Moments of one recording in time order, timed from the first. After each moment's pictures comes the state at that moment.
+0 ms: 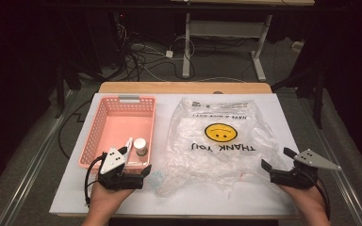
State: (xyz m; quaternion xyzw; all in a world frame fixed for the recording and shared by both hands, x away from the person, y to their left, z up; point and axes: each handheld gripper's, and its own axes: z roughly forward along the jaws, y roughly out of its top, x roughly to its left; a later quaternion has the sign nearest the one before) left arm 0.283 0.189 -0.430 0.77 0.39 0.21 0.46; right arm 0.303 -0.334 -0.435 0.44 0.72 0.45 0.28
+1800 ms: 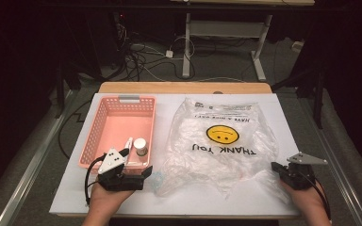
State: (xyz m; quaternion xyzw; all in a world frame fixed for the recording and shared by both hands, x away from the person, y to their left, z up) left arm 0.281 0.189 -0.428 0.76 0.40 0.18 0.48; right arm 0.312 -0.348 -0.470 0.48 0.78 0.33 0.23
